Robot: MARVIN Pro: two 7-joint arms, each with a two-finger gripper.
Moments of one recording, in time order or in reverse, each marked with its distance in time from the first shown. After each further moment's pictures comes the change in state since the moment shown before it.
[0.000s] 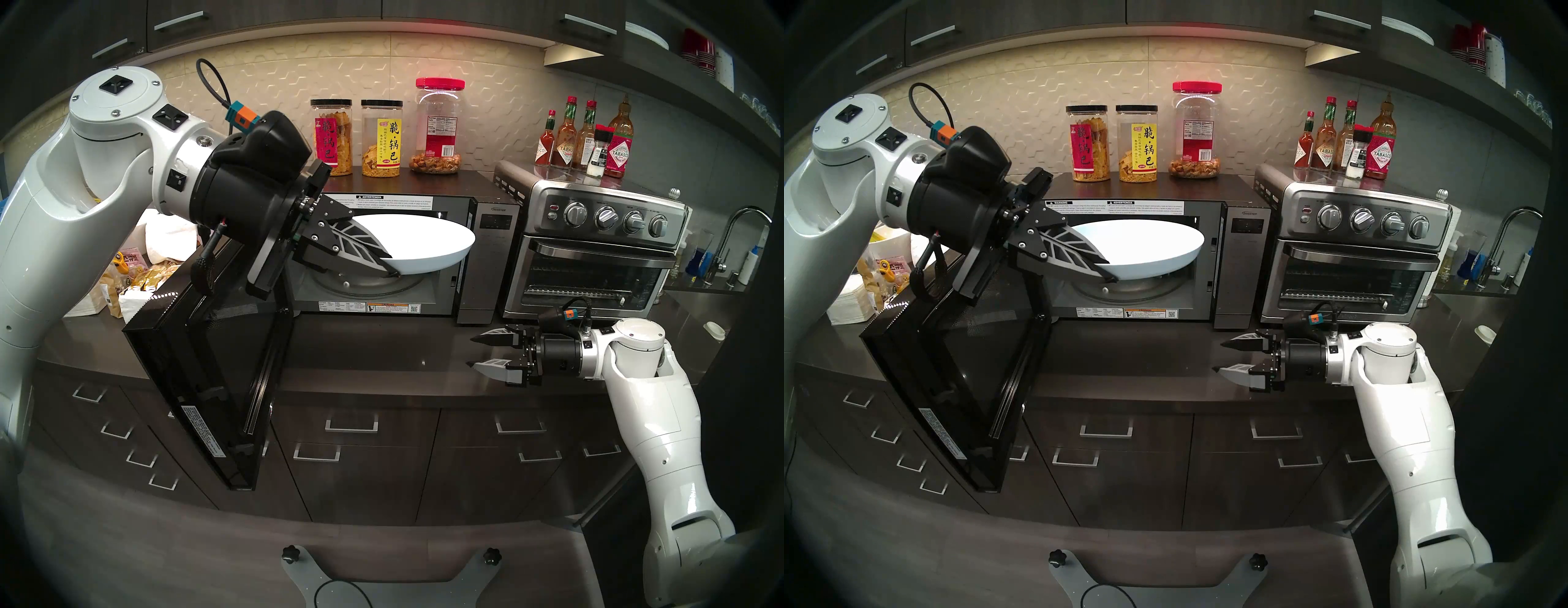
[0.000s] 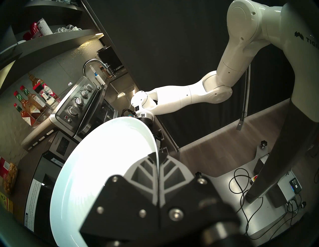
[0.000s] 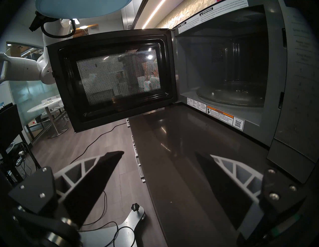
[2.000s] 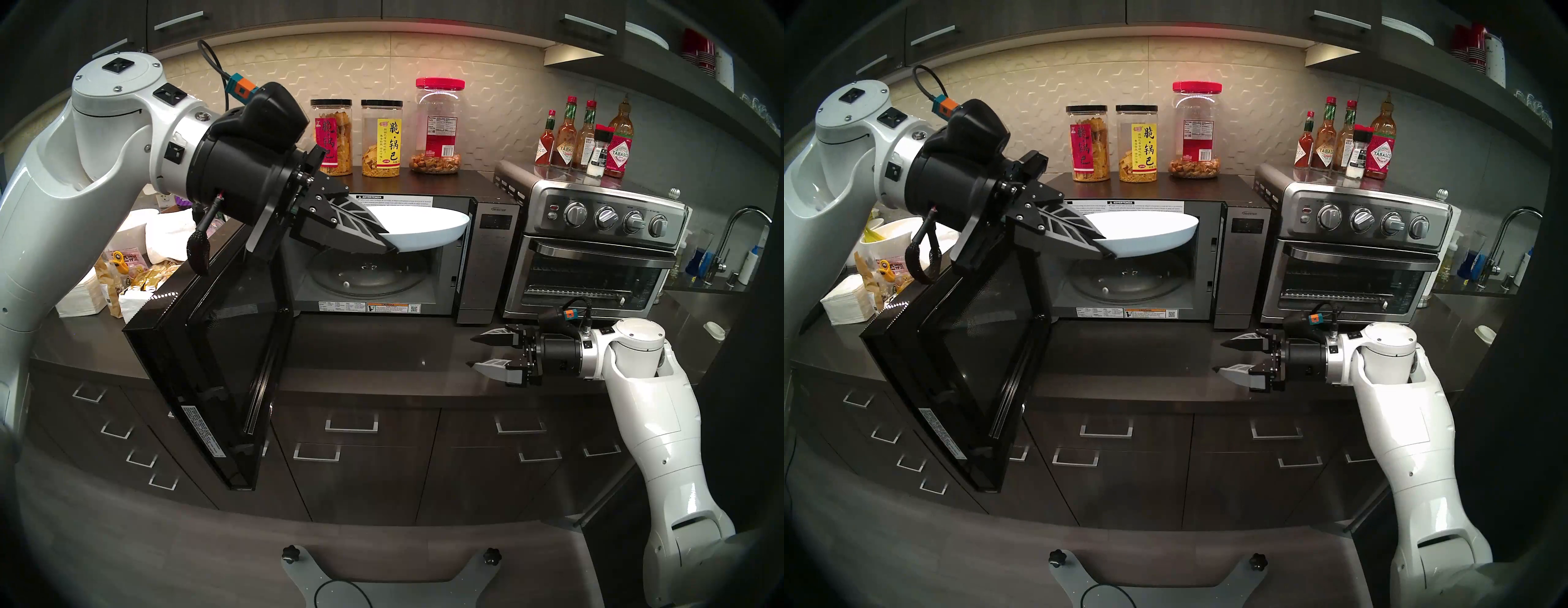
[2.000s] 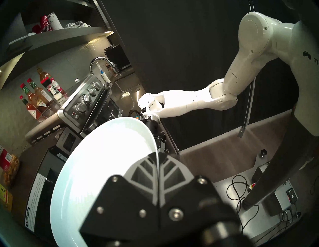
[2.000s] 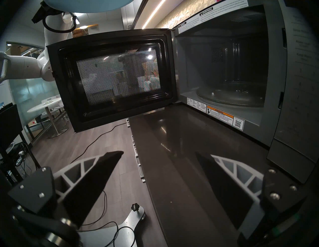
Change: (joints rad) left arm -0.101 -0.009 0.078 0.060 -0.057 0.067 0.027; right arm 0.000 0.000 0.000 0.000 0.000 0.000 0.000
